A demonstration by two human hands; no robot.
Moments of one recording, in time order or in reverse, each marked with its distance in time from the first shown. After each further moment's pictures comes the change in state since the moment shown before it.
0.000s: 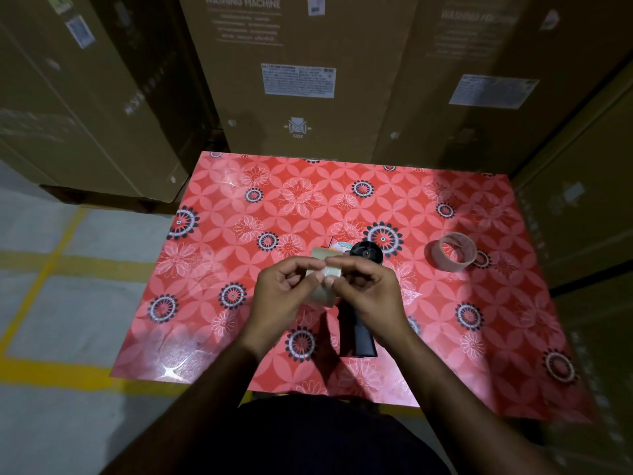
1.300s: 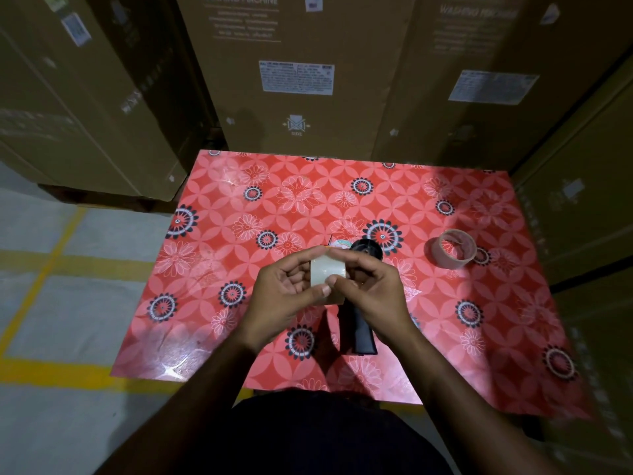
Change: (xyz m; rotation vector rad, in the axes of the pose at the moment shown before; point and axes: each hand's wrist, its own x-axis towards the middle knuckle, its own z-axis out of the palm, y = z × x) left_hand 0.001 0.000 -0.003 -0.152 -0.133 -0.001; right_hand -0.002 -0.007 -0.004 0.085 -0.028 0.010
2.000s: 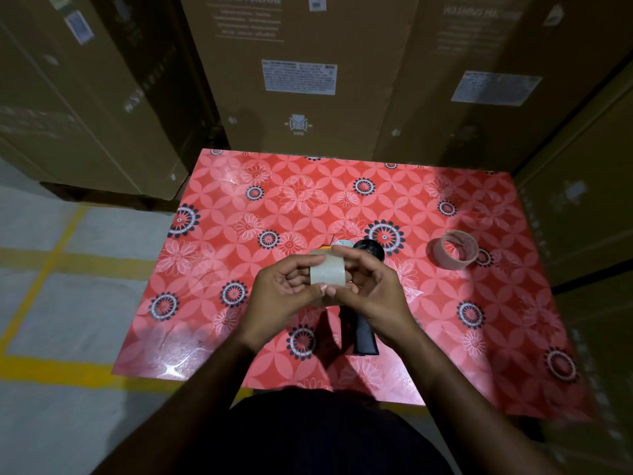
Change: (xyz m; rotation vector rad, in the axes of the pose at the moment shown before) left_hand -0.001 0.000 -0.007 0.092 0.026 0.026; right_hand -0.002 -0.003 0.000 0.077 -0.103 0.077
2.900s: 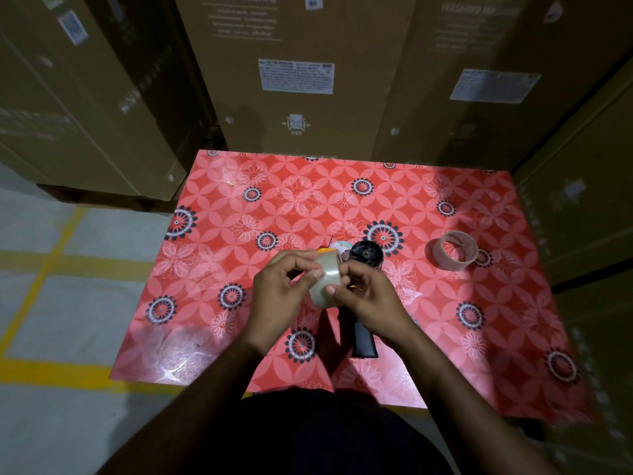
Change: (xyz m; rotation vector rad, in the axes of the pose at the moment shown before) left_hand 0.015 -0.009 0.004 0.440 0.156 0.133; right_hand 0.013 0.016 -0.005 -0.235 -0.031 0.033
